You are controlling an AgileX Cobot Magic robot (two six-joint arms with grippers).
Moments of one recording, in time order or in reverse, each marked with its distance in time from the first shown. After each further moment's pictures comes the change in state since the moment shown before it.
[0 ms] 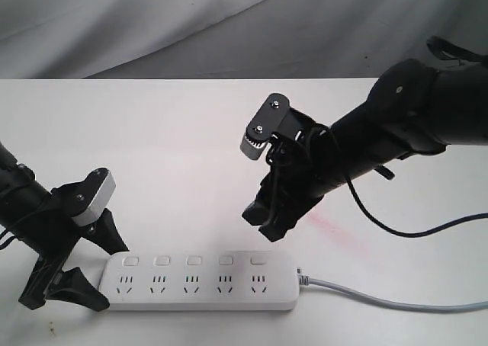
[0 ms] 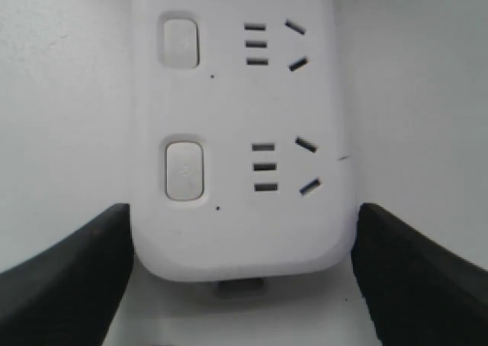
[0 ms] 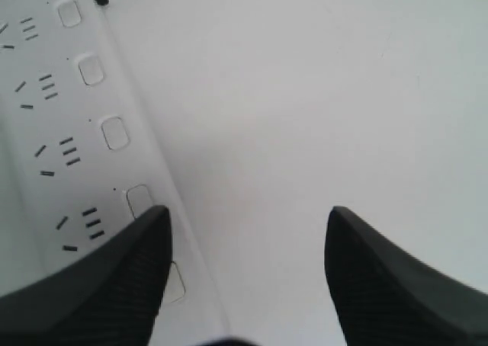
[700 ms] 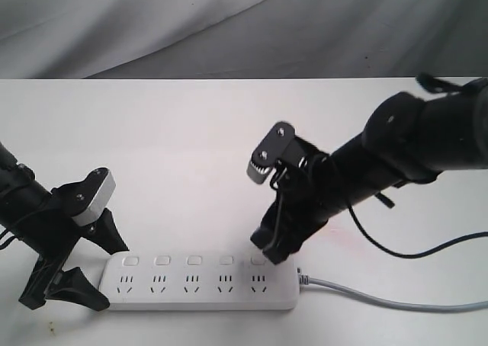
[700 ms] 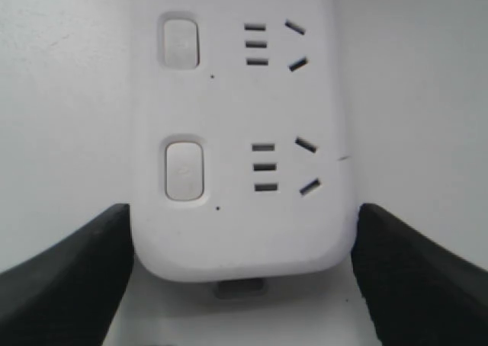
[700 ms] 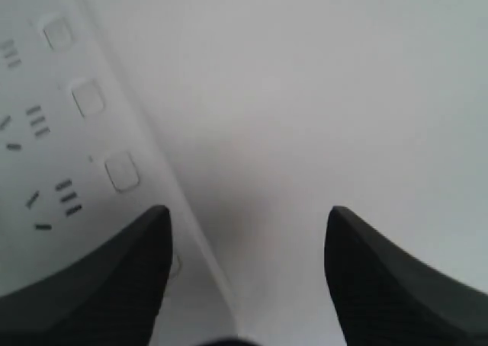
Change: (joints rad) left arm 0.000 0.000 0.000 -0.004 0.000 0.000; right arm -0.002 0.060 0.066 0.070 -0.064 -0.037
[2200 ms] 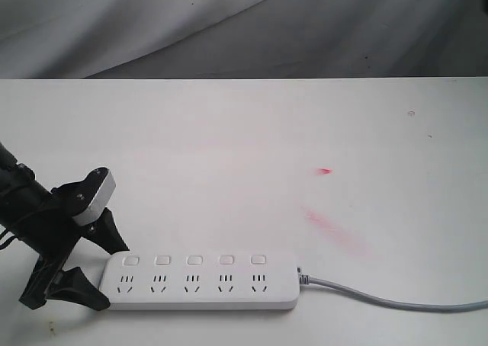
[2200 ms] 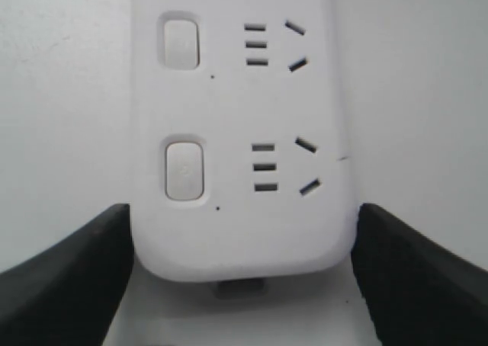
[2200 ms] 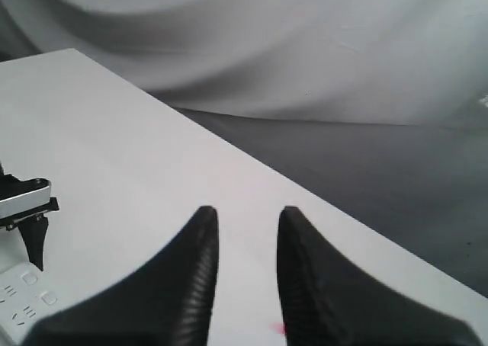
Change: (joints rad) left arm 0.000 0.000 0.000 -0.002 0.000 0.000; right arm -0.005 -1.113 0.010 -0.740 0.117 0.961
